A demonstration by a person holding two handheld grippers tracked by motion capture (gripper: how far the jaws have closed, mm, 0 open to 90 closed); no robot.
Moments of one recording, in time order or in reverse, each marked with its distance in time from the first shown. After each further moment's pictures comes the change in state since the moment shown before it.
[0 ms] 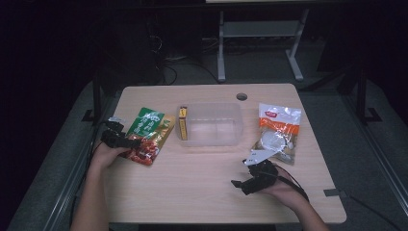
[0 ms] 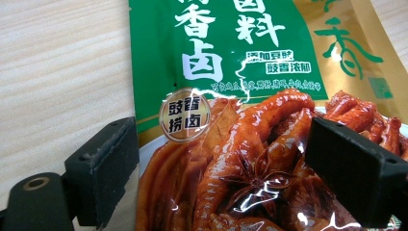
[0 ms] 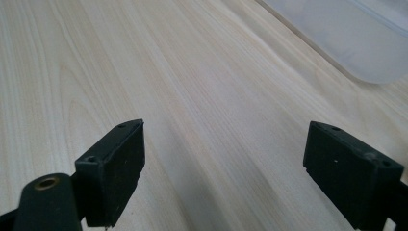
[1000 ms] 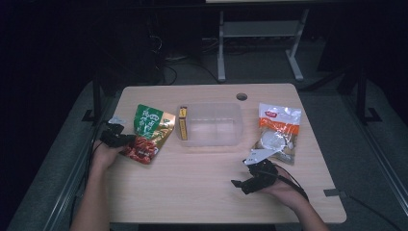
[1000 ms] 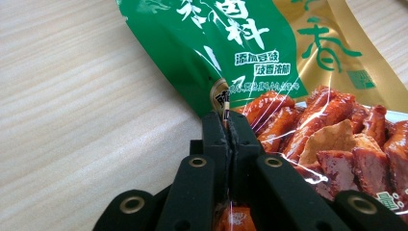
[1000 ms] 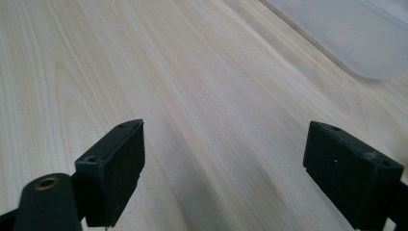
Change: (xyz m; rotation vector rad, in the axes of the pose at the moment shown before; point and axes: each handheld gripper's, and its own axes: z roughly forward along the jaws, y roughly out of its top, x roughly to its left) left arm -0.005 0.000 -0.007 -0.034 -0.014 0.099; right arm -0.002 0.000 0.001 0.009 -0.002 0.010
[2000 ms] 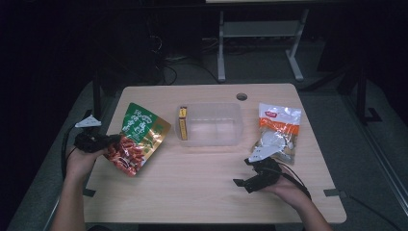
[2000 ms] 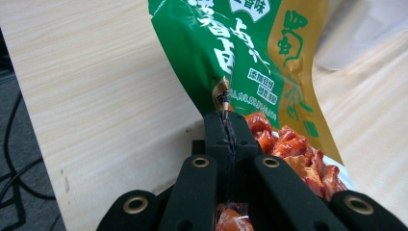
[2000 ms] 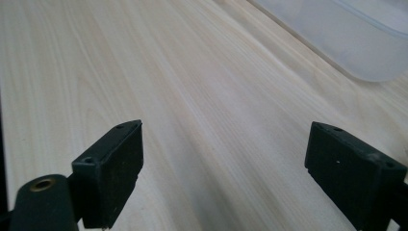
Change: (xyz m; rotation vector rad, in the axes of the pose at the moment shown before) left arm -0.007 -0.014 -0.094 -0.159 -0.075 -0.007; right arm -0.006 0.002 -0.011 -0.024 0.058 0.039
